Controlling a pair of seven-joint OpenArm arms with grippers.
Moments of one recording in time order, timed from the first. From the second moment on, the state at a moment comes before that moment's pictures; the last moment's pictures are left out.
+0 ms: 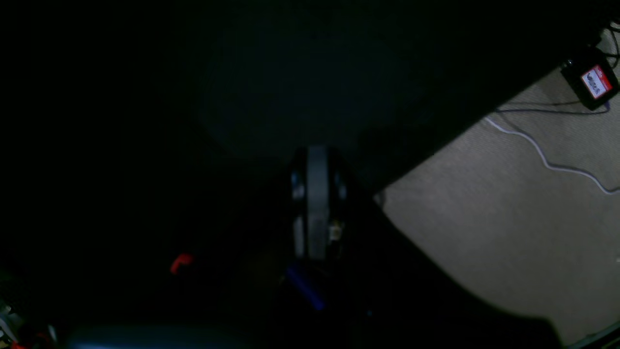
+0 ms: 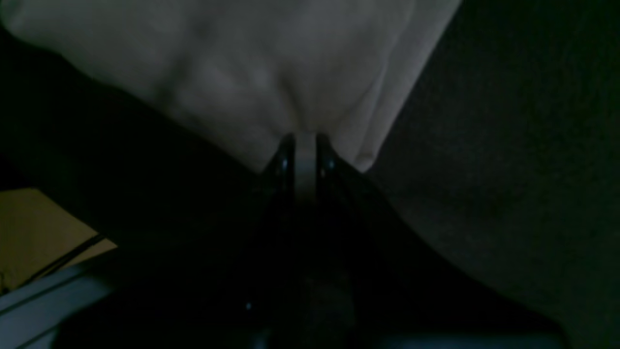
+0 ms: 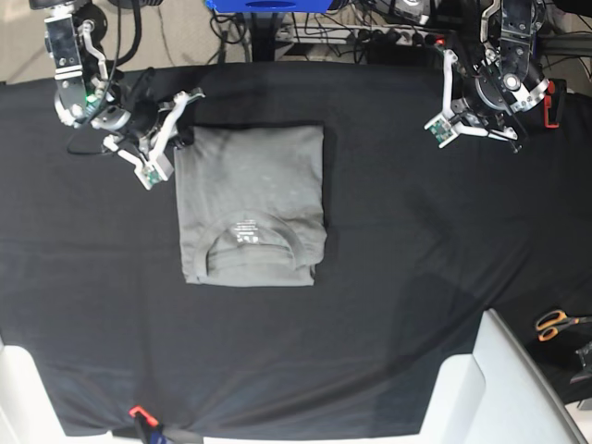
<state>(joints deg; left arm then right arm) 27.0 -19.8 -7.3 102.4 14.9 -42.0 46.2 -15.9 11.3 -4.2 84.3 11.9 26.8 -34.6</state>
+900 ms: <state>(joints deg) 39.8 -8.7 -7.0 75.4 14.6 -41.5 30.9 -33.4 12.3 4.5 67.0 11.6 24.0 -46.6</state>
